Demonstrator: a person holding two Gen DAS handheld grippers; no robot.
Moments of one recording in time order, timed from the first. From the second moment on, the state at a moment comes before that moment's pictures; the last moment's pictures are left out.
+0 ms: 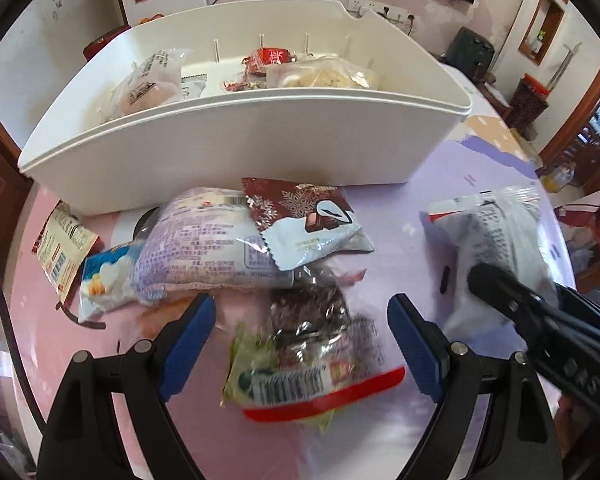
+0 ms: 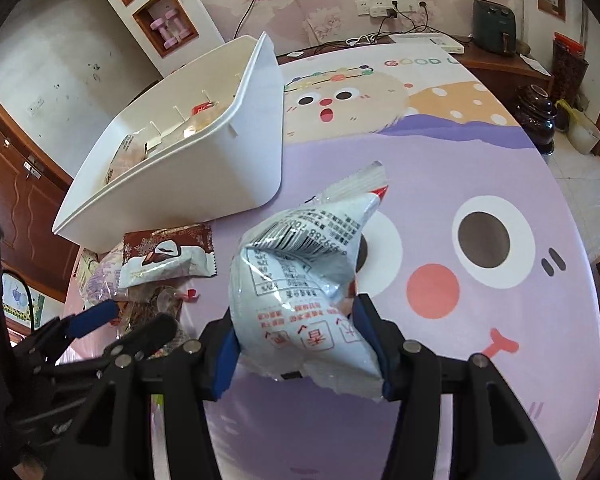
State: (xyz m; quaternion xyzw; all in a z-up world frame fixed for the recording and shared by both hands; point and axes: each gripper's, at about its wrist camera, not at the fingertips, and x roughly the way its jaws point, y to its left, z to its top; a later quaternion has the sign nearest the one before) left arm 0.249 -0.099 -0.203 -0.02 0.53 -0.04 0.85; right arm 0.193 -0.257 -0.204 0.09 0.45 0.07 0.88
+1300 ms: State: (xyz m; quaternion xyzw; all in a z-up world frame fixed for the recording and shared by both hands) left arm 0.138 0.010 -0.034 -0.06 0.40 -0.05 0.92; right arm 0.122 -0.188 -0.114 0.01 0.37 0.14 0.92
